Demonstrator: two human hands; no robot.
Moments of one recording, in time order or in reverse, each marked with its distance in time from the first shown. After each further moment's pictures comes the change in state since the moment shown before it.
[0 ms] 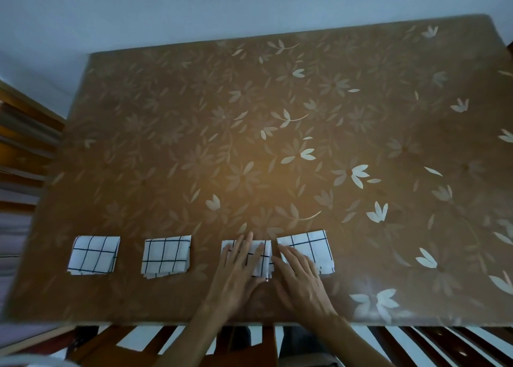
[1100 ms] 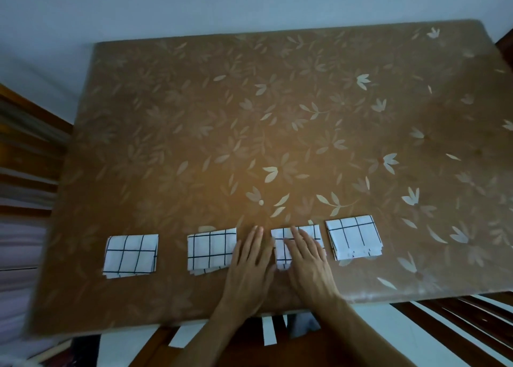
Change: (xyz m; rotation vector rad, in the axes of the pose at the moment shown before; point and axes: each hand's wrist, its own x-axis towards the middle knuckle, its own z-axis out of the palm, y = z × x) left_hand -0.051 -0.085 -0.008 -0.052 0.167 0.056; right_hand 0.050 -0.107 0.048 -0.244 -0.065 0.230
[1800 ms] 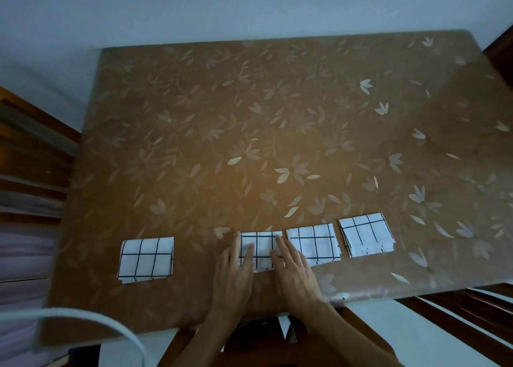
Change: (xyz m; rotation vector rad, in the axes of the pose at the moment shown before) left_hand -0.026 -0.063 -0.008 -0.006 -0.051 -0.158; right_hand 0.002 -0.076 0.017 -0.031 -0.079 -0.026
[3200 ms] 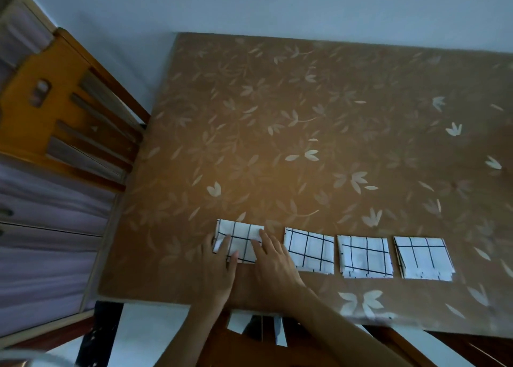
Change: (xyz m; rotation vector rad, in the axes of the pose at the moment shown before) left_hand -0.038 -0.124 -0.014 -0.215 0.186 -0.447; right_hand 0.054 -0.132 -0.007 0.087 -0.222 -0.214
